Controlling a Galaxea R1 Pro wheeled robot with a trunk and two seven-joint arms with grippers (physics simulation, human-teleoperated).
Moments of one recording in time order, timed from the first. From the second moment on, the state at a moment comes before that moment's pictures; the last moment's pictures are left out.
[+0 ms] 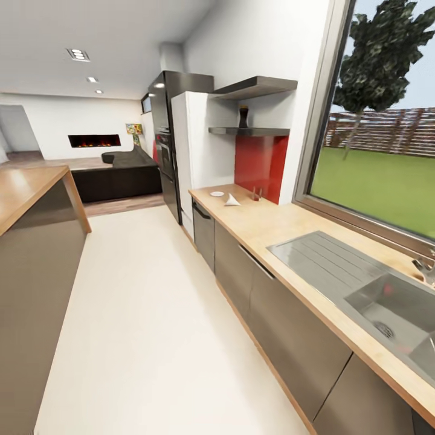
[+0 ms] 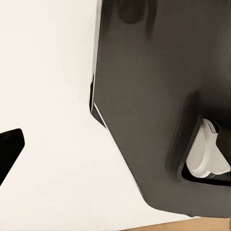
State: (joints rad) left arm -0.03 0.02 0.10 -0.01 0.03 0.00 0.00; right arm -0.01 0.04 0.00 -0.12 0.00 0.00 0.00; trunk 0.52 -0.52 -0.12
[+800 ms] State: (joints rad) left arm -0.04 0.05 0.10 -0.13 0.02 0.00 0.01; right arm -0.01 0.05 0.00 -0.37 0.00 0.00 0.00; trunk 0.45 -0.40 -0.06
